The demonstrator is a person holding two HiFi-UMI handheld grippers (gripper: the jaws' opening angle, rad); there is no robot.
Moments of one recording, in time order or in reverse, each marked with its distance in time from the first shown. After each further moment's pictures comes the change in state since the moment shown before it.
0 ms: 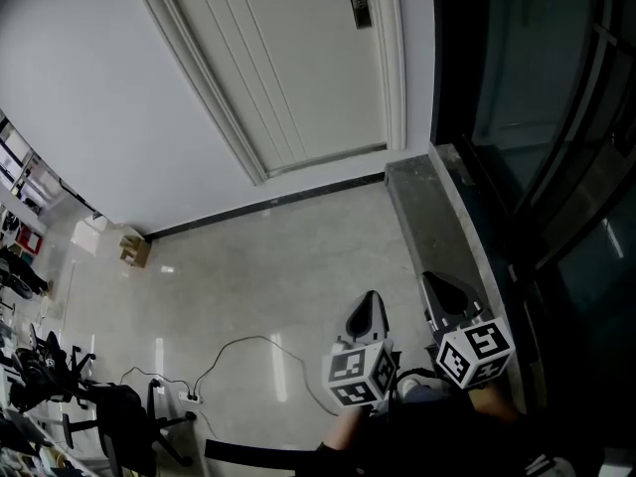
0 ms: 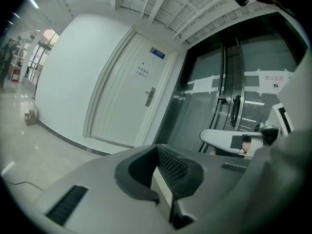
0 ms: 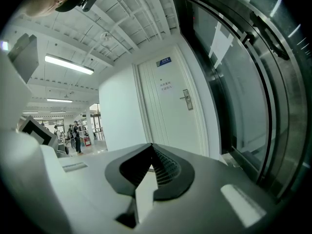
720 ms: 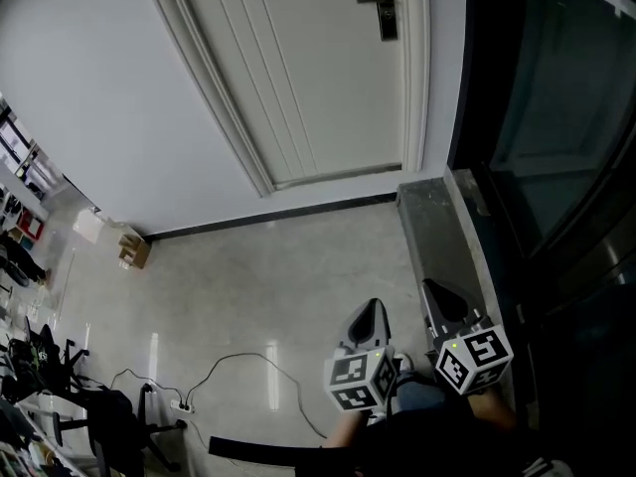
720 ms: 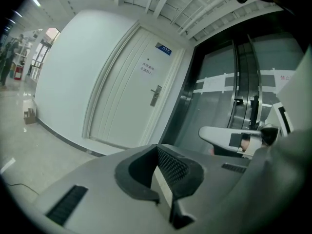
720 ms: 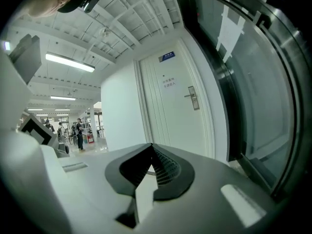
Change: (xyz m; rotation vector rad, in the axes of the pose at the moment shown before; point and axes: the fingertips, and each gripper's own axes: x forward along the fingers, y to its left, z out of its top) left arm 0.119 0.045 0.035 -0.031 0.007 0.032; right arm 0.128 -0.051 0.020 -0.041 0.017 0.049
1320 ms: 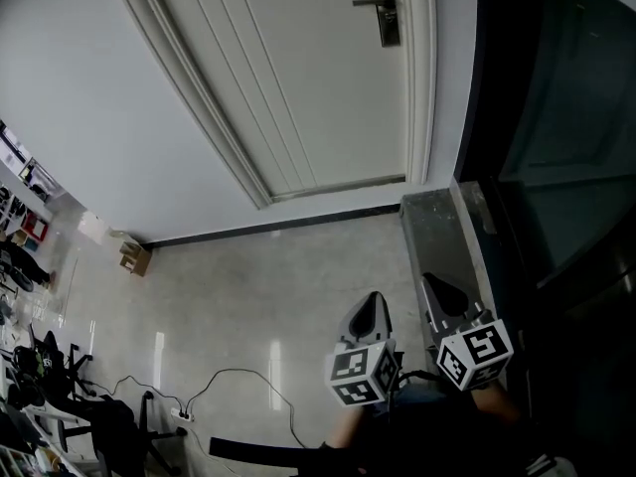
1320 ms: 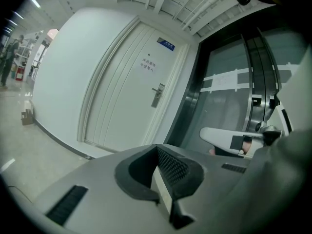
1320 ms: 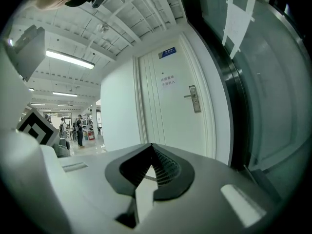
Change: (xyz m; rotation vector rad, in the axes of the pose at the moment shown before) left arm 0.147 -0.008 0.048 -0.005 -0.017 0.033; right arm 0.105 -0.103 0.044 -0.052 0.003 0.044
